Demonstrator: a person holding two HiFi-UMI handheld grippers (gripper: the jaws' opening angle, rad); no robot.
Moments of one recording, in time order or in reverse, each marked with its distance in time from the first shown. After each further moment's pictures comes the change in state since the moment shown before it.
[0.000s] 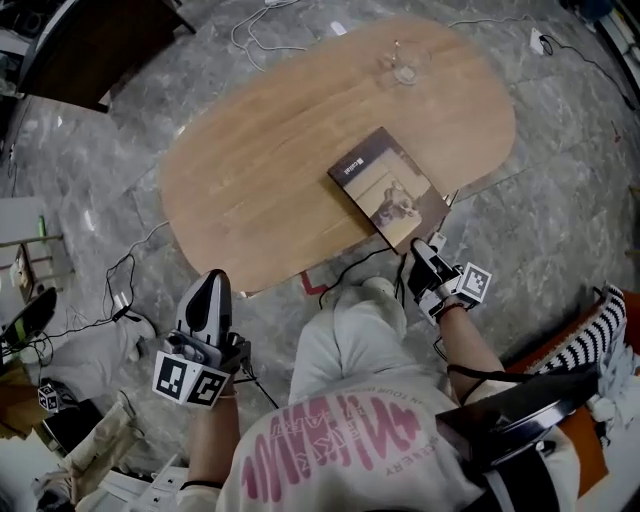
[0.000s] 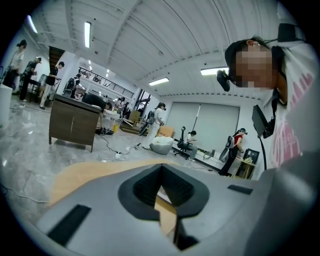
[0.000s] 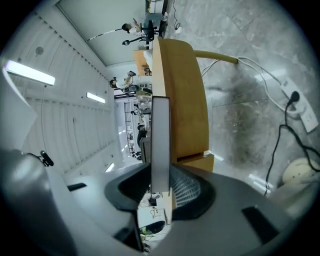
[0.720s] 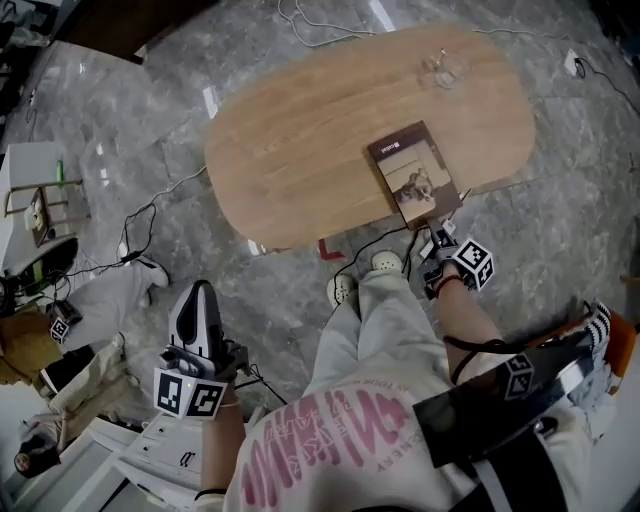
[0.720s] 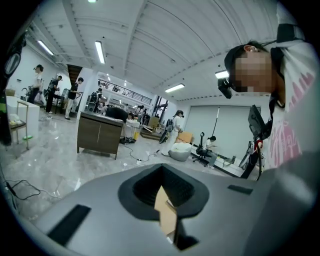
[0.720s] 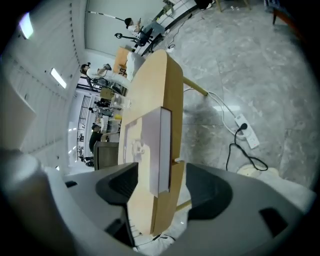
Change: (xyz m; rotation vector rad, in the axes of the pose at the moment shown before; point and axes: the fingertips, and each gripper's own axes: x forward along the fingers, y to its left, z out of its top) left arm -0.108 -0.009 0.082 -0.036 -0.049 0.253; right arm -0.017 -0.029 0.015 -0.043 -0.137 -0.620
